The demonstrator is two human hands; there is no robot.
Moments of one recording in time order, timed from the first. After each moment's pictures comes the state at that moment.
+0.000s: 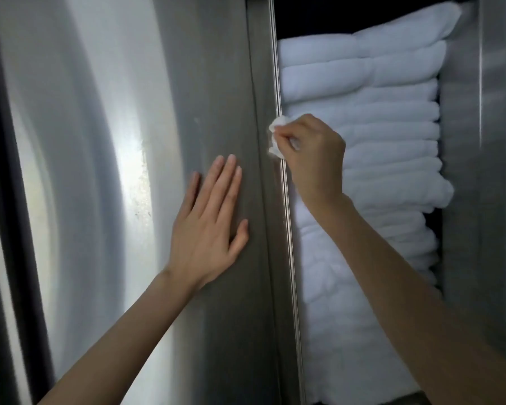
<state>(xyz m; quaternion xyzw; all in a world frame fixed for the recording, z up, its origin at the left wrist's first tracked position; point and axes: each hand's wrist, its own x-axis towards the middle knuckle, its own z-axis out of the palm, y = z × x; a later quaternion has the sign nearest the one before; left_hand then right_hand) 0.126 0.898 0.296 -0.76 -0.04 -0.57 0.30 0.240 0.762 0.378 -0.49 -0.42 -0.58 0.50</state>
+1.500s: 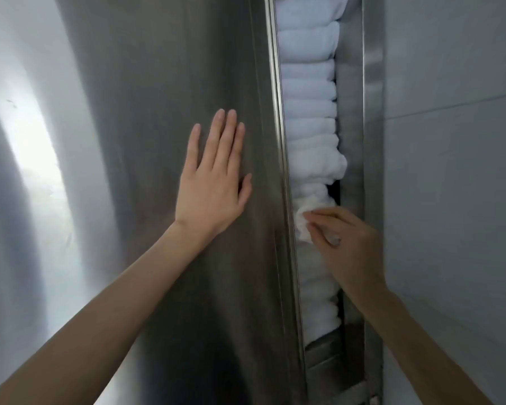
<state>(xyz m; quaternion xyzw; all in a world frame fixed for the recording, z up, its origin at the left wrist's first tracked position) 0.223 0.808 0.314 -0.78 -0.04 -0.54 0.33 0.282 0.613 0.221 -0.64 -0.38 -0.50 0.43</state>
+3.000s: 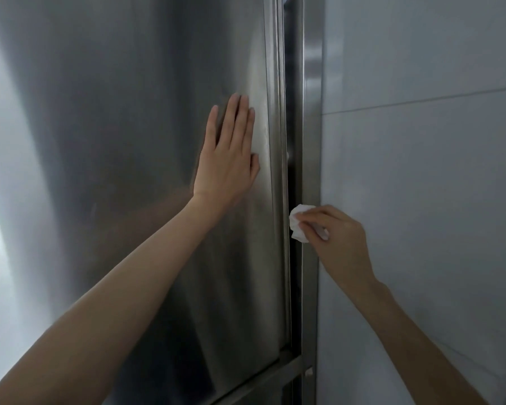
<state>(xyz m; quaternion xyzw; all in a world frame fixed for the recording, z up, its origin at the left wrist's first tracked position) 0.307 0.728 0.316 -0.76 -0.06 -0.53 0.36 0.311 0.534 0.210 -0.74 -0.32 -0.44 0.40</state>
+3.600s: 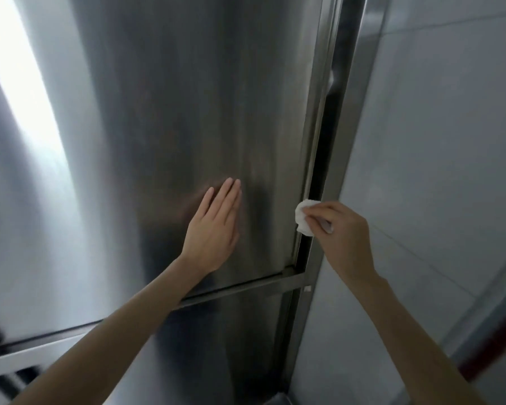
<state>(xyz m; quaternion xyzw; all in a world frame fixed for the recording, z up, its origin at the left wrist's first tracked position) 0.180 0.754 0.100 -0.91 -0.04 -0.35 0.22 0.246 0.525 0.132 -0.77 -0.38 -0.33 0.38</state>
